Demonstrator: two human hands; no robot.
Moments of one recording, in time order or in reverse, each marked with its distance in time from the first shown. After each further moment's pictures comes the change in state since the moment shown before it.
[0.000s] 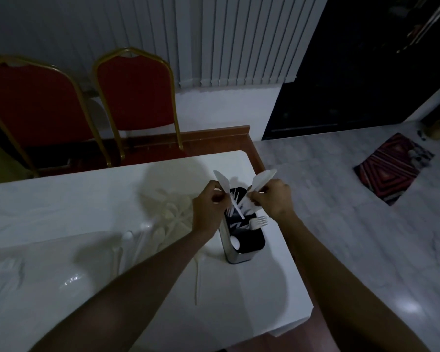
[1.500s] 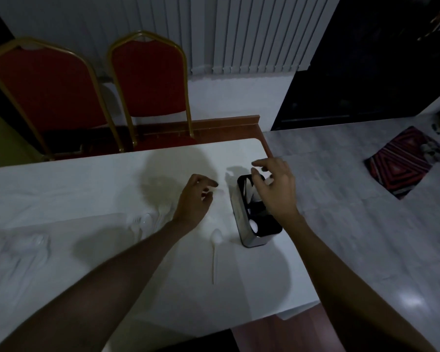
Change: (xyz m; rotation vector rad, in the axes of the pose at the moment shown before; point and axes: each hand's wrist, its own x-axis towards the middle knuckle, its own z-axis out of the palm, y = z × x) left_hand -0.004 -0.055 -0.076 0.248 -0.113 0.253; right_hand -0.038 -0.033 0.032 0.077 0.320 -0.456
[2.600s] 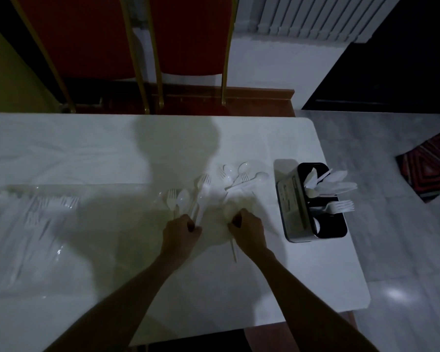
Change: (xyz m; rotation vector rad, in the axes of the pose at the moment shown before) left_hand -0.117 -0.116 -0.048 0.158 -0.105 -0.734; right_hand -0.124 -0.020 0.187 -0.198 -0.699 0.492
